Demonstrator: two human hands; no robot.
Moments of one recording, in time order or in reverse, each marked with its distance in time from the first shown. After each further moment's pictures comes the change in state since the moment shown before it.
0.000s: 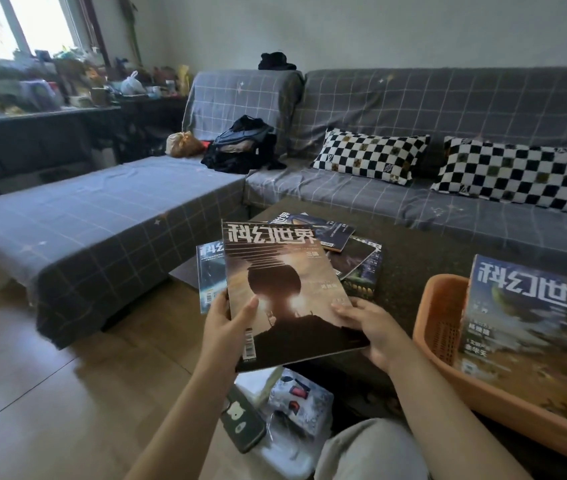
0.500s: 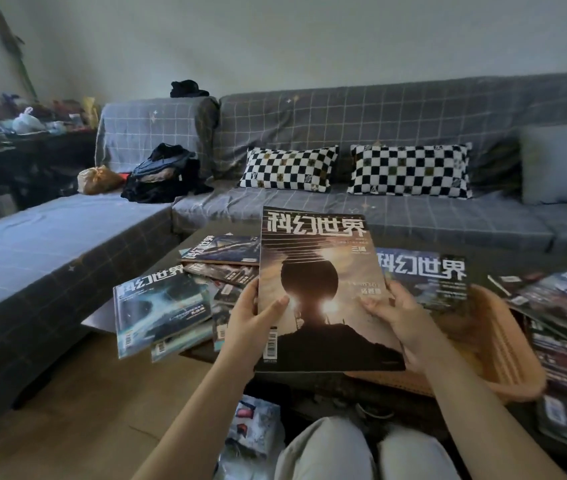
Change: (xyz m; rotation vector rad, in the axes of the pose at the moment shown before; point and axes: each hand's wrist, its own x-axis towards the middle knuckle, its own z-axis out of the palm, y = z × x) left_hand -0.026 0.007 0.134 0.106 -0.422 0.104; right_hand -0.085 -0.032 -0.132 0.021 0.240 -0.342
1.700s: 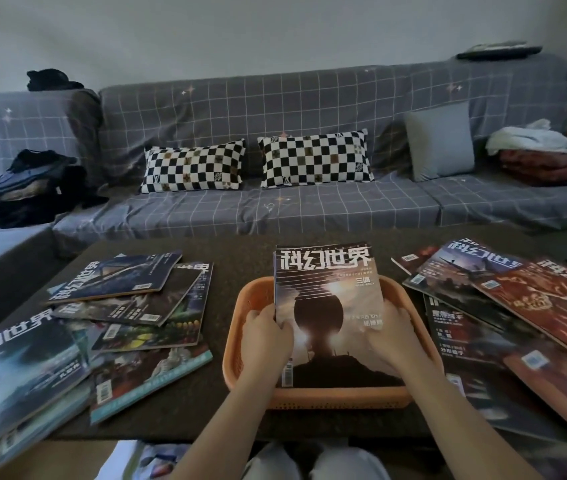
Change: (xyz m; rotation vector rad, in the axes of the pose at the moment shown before) left_hand 0.051 -0.064 0.172 0.802 -0.129 -0.038; right_hand 0.021 0.022 -0.130 -0.917 0.464 0.271
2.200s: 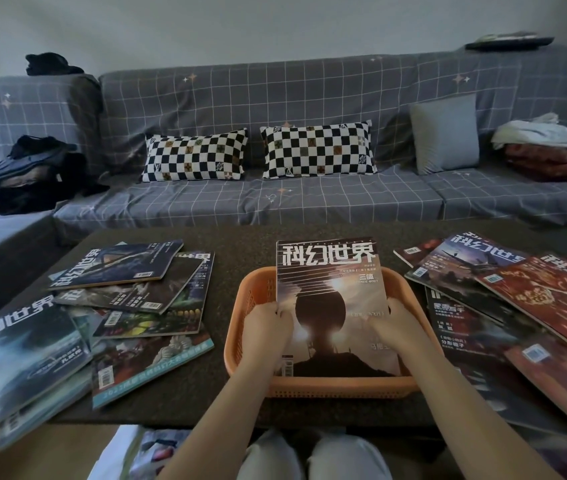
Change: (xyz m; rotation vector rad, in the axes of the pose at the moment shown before) left_hand 0.001 0.003 -0.003 -0.044 -0.051 -0.151; right_hand 0.003 -0.001 -0.002 0.132 -0.074 0.132
